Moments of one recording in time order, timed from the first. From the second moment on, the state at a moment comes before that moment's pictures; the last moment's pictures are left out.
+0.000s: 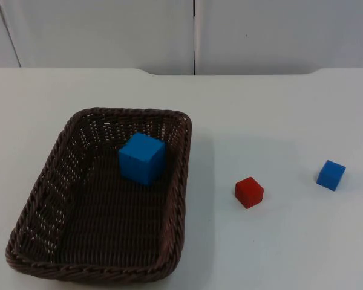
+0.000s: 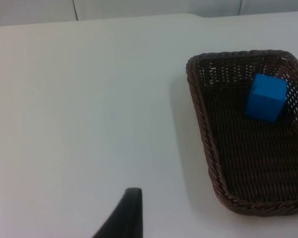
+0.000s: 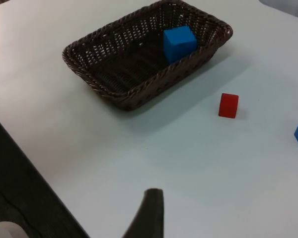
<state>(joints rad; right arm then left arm) 0.80 0.00 -0.52 0.01 1.08 -0.02 -0.05 0.00 -0.50 -0.09 1.07 0.05</state>
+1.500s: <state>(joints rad) 0.80 0.00 -0.52 0.01 1.08 -0.02 -0.05 0.00 -0.50 -0.09 1.07 0.05</state>
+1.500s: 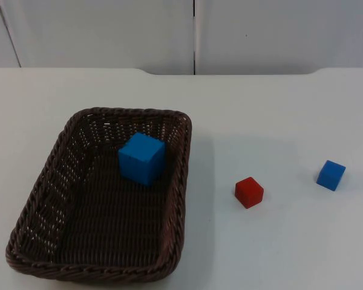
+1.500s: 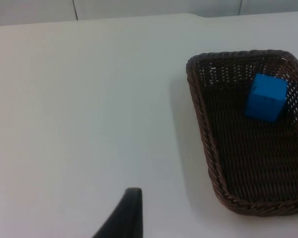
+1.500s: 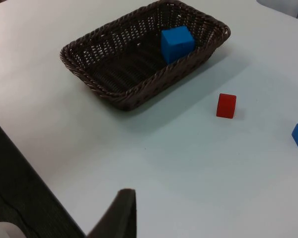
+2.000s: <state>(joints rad) 0.80 0.00 -0.52 0.01 1.08 -0.02 -0.05 0.00 -0.50 -0.09 1.07 0.05</state>
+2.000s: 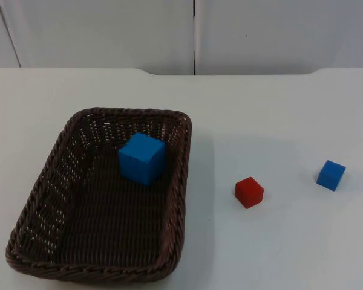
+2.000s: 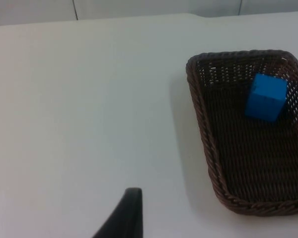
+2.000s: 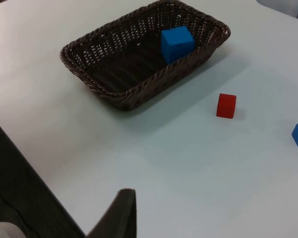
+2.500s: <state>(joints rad) 0.80 0.00 -0.52 0.01 1.08 -0.02 0.03 0.00 -0.50 -0.09 1.07 0.05</state>
